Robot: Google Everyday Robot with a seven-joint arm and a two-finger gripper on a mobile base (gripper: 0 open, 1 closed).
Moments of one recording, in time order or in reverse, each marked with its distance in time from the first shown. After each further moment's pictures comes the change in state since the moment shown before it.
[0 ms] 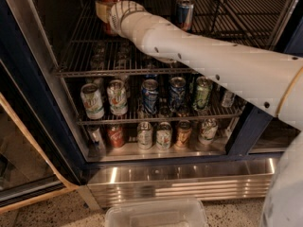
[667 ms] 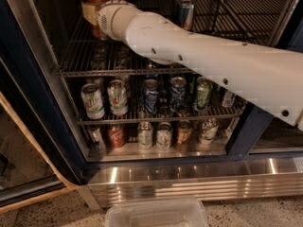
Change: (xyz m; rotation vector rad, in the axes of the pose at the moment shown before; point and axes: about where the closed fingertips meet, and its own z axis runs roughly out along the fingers) arm -0.009 0.047 -0.026 -0.065 0.036 0.019
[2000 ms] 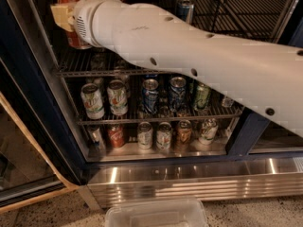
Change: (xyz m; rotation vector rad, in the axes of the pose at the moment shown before) arm -0.026 0.101 -0.077 -0.104 0.065 -0.051
